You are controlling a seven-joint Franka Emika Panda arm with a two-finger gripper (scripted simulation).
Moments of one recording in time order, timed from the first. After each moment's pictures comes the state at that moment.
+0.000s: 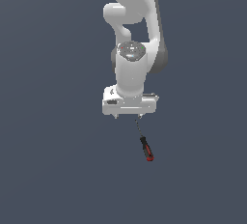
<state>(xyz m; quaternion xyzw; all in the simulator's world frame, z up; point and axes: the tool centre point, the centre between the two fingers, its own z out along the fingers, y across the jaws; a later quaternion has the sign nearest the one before) 0.030 0.020 0.159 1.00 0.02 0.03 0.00</state>
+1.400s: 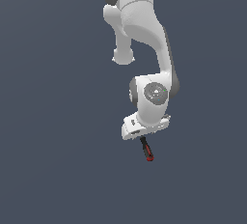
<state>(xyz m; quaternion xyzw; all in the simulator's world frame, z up) 0.067 0.091 0.061 0.99 0.14 0.00 0.00</state>
